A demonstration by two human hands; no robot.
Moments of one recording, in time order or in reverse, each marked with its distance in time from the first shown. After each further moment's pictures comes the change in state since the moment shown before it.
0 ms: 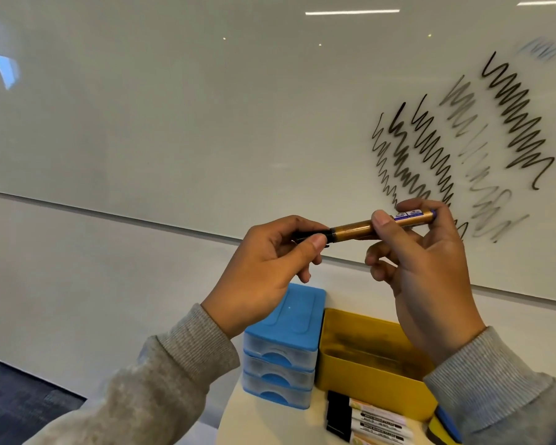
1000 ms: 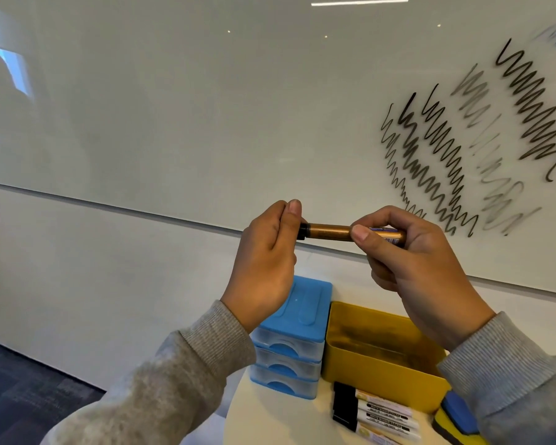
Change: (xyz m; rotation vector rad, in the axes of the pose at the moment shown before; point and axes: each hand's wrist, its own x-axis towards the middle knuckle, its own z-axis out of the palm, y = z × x) left_hand 0.001 -0.005 0.007 0.008 0.281 -0.022; right_hand 0.006 0.010 -0.008 -0.255 -0.326 0.018
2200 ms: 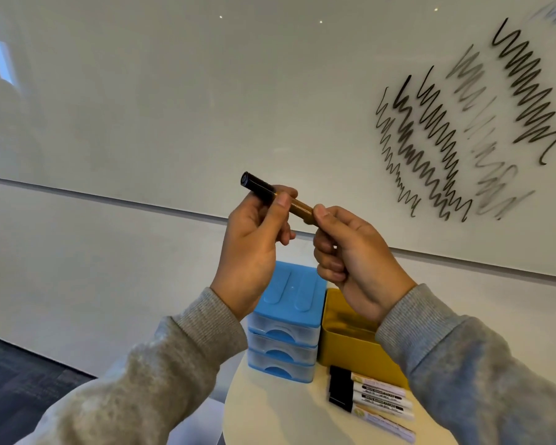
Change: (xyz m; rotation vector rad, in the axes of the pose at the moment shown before) left_hand 0.001 -0.018 -0.002 -0.238 0.040 0.013; right_hand 0.013 0.024 0.042 0.371 -0.089 0.270
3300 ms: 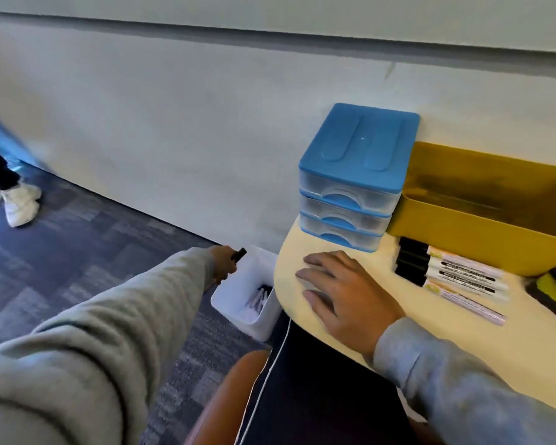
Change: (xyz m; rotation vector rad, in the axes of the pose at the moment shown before) left_hand -0.134 -0.269 -0.234 1.257 -0.752 -1.279; right_hand -0.081 0.255 -0.019 -1.180 -0.465 -0.235
